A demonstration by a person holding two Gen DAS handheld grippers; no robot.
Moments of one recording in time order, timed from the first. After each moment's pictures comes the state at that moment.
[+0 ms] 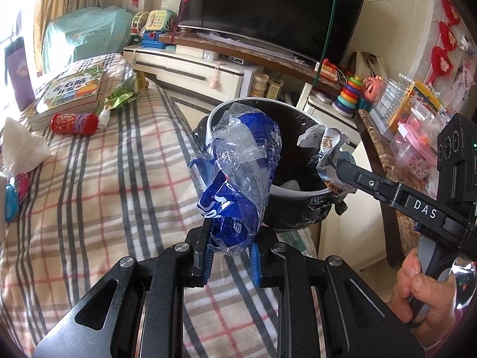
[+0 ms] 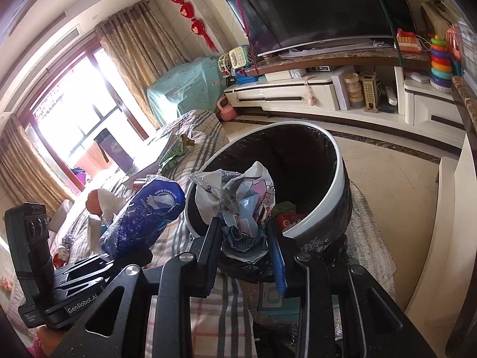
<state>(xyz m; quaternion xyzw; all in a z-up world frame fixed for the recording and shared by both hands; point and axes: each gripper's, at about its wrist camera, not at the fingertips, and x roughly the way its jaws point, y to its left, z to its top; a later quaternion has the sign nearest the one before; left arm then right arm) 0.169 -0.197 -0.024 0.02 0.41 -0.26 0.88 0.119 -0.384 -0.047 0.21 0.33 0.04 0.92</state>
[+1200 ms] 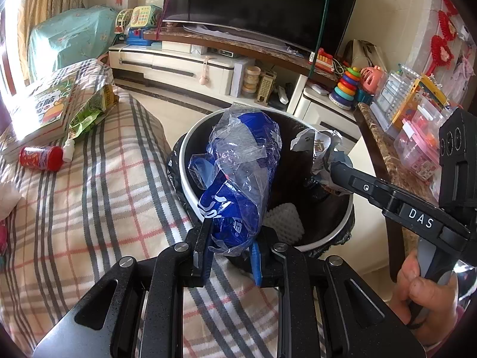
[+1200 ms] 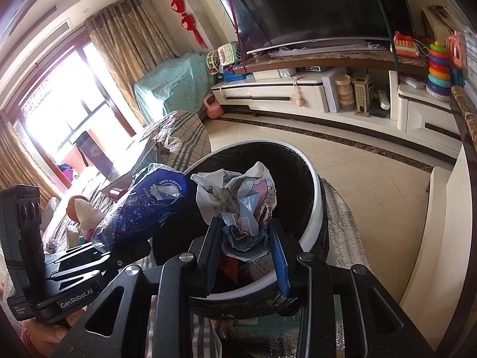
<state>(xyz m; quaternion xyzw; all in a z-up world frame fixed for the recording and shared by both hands) 0.218 -0.240 -0.022 0.04 0.42 -0.28 0.86 0.156 -0.411 -0.044 0.20 0.35 0.01 0.92</state>
